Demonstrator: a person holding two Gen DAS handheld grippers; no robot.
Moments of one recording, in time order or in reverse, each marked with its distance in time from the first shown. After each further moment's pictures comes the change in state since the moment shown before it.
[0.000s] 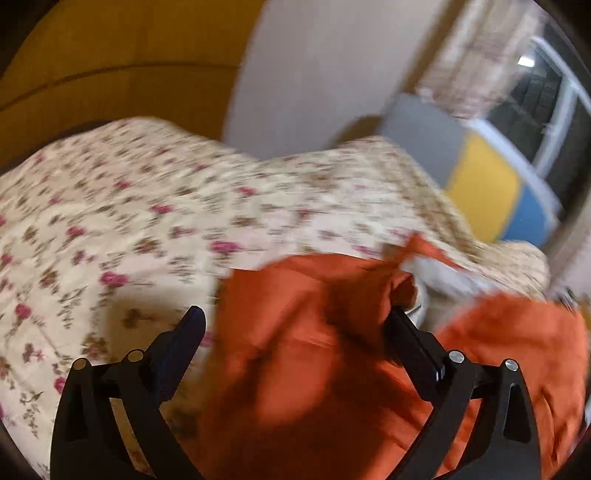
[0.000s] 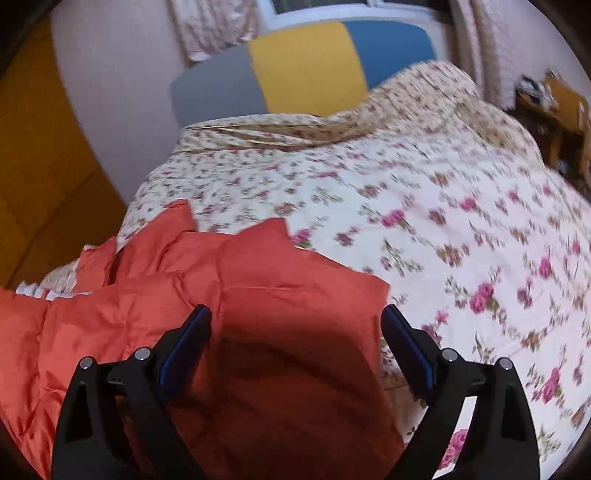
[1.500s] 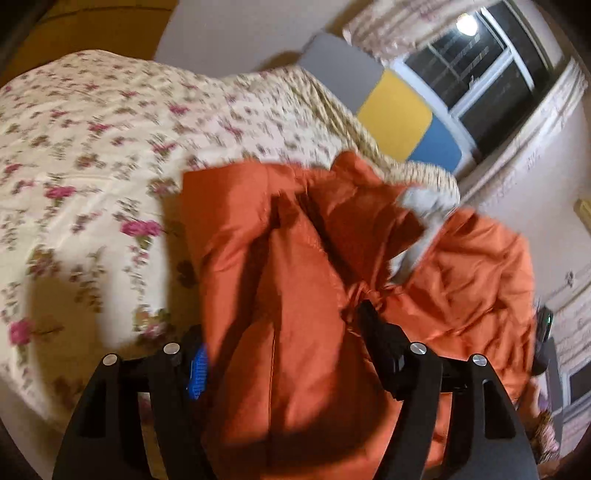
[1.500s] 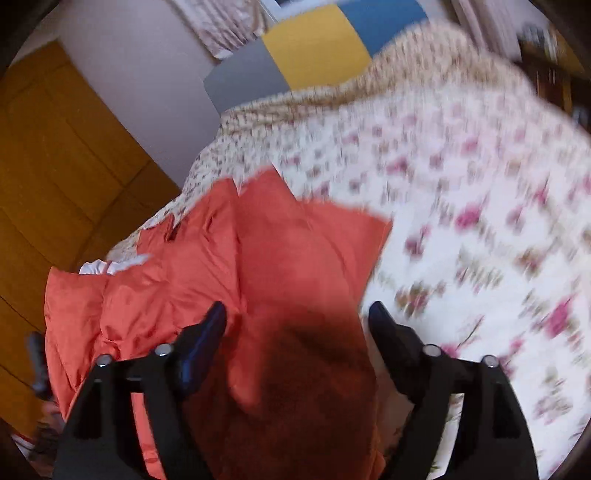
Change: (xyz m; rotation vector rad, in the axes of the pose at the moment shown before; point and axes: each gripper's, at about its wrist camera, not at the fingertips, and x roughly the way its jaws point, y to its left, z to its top) left arm -0.116 0.025 -0.121 0.101 0.231 -0.387; right arm -0.152 -0.082 -0.090 0.007 0.067 0.226
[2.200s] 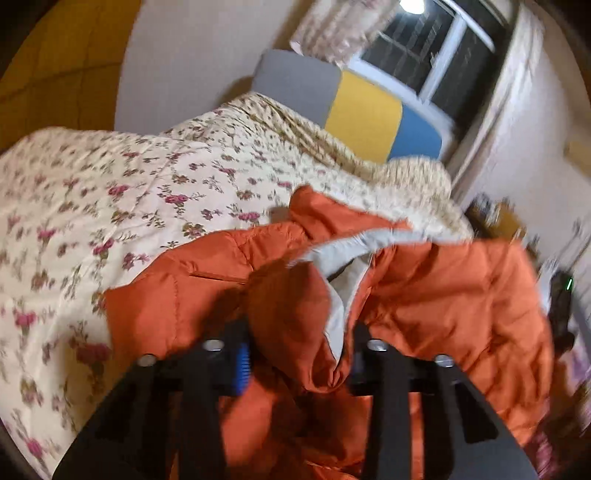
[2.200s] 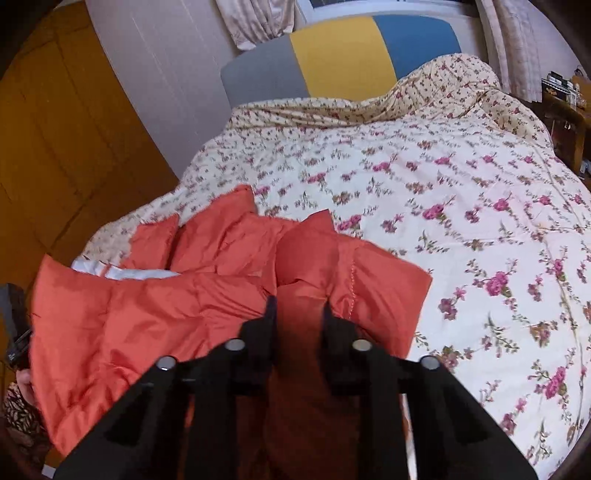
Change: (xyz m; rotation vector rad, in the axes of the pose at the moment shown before) left arm 0.036 -0.042 0.049 0.215 -0.073 0.008; right arm 0.028 0.045 0.020 -0.110 0.001 -0.054
